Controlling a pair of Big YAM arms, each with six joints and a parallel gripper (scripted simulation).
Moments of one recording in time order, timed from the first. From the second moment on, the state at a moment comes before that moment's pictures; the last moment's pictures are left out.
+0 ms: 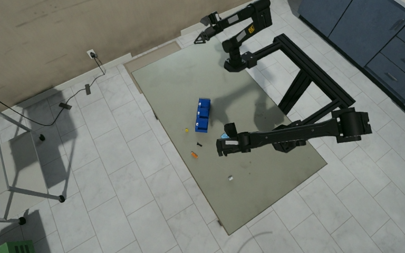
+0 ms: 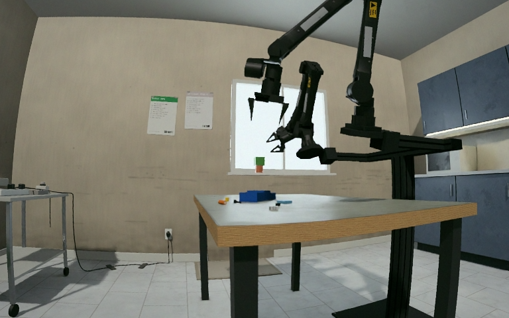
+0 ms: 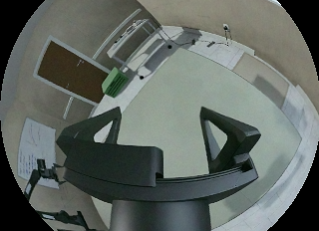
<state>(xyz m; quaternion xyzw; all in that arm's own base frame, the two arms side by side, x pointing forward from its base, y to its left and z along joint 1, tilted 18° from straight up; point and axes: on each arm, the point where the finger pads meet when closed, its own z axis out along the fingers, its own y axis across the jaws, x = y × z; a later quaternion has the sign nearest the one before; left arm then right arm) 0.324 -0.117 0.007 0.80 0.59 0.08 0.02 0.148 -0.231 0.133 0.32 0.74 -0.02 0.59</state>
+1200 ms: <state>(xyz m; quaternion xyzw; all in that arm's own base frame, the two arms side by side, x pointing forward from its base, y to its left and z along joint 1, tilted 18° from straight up) 0.324 -0.117 0.007 0.80 0.59 0.08 0.02 0.143 -0.233 0.124 0.34 0.75 -0.02 0.57</state>
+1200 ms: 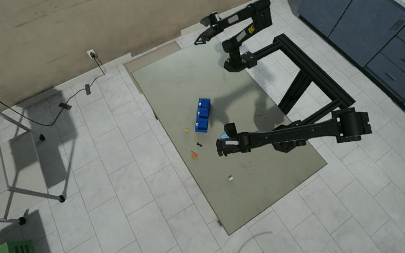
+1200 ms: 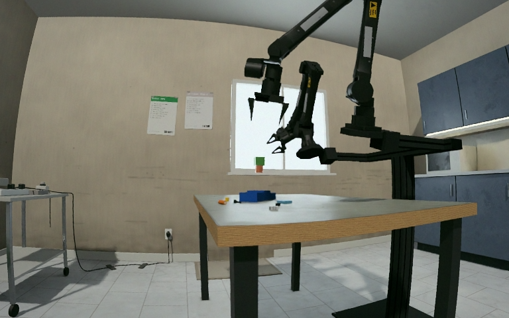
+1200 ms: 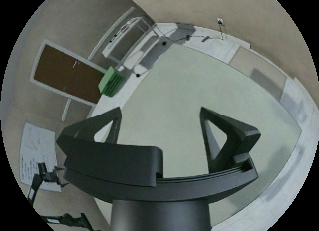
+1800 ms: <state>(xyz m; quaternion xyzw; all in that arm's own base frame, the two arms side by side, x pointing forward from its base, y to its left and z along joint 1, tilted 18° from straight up) 0.324 -0.117 0.007 0.80 0.59 0.08 0.02 0.120 -0.249 0.102 0.45 0.76 -0.02 0.47</state>
